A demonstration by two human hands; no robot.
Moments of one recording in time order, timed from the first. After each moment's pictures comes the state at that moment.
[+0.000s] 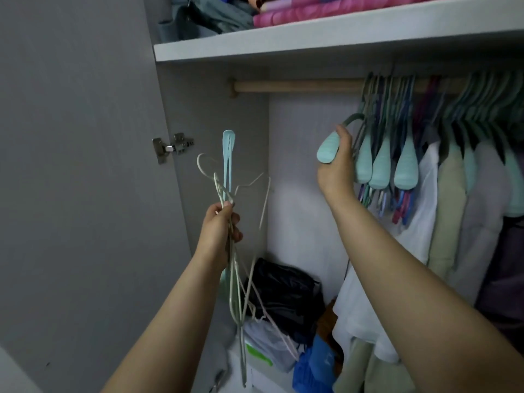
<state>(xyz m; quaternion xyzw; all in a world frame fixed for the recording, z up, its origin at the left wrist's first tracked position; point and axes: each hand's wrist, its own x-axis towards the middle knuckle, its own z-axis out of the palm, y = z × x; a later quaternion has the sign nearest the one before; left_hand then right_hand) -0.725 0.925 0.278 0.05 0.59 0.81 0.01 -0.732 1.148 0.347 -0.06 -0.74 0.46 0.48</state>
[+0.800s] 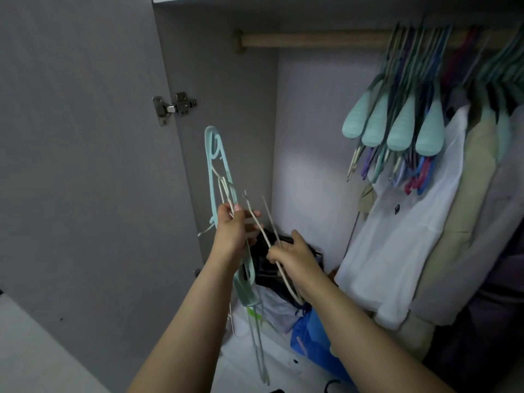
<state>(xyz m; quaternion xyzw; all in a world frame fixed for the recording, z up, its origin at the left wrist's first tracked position) -0.689 0.931 0.227 0.03 0.65 0.76 0.00 -0.621 1.044 0.208 -0.13 -0.74 0.66 0.01</state>
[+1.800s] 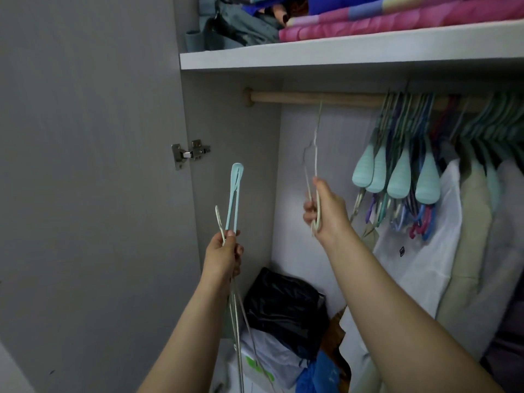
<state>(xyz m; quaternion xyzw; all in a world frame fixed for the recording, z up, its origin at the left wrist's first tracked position) -0.725 0.896 0.241 0.02 0.61 0.79 0.00 -0.708 1.078 0.332 -0.14 -0.51 0.82 0.21</state>
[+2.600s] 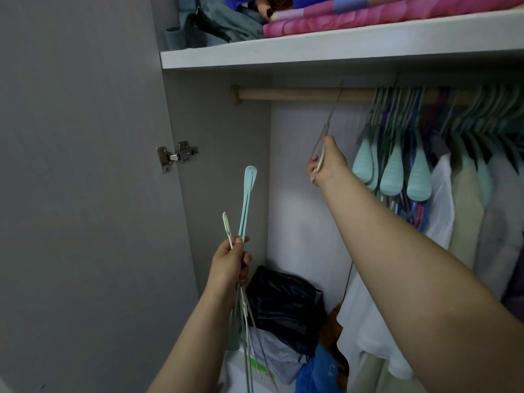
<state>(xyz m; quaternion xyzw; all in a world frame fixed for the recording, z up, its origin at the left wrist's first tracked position) -0.717 0.918 0.237 0.04 0.60 0.80 0.06 -0.773 1.126 0.402 -0.20 -0.42 0.85 0.25</state>
